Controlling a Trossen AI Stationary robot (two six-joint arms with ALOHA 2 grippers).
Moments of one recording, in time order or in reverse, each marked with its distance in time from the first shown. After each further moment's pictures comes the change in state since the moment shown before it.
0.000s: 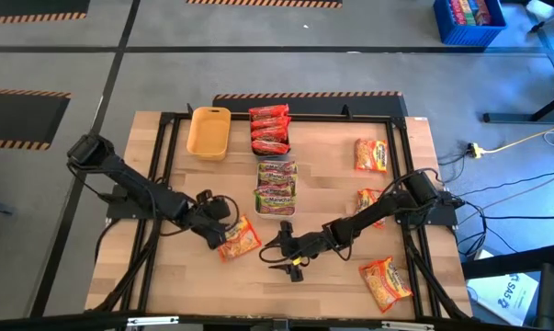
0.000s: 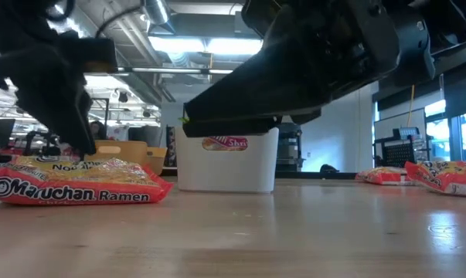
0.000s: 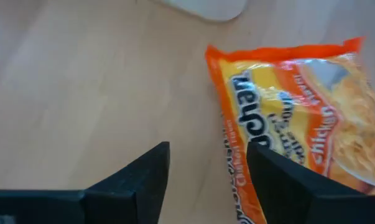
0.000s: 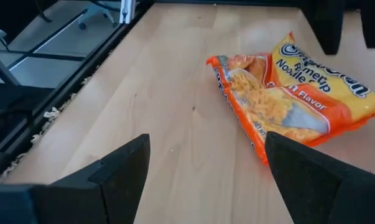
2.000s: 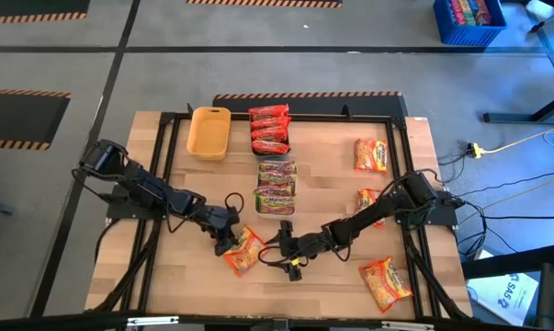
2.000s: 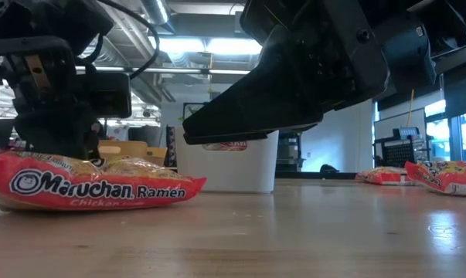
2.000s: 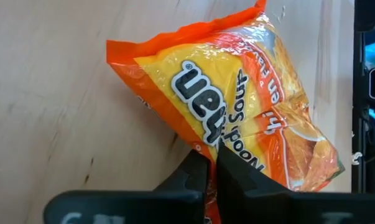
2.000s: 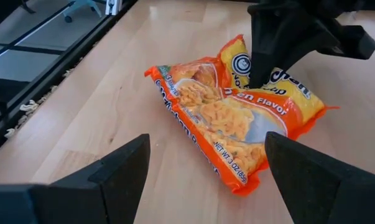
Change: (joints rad) left arm 0.141 0.162 -0.210 0.741 0.534 -0.019; right arm 0.000 0.017 0.005 -0.006 0.046 -0.026
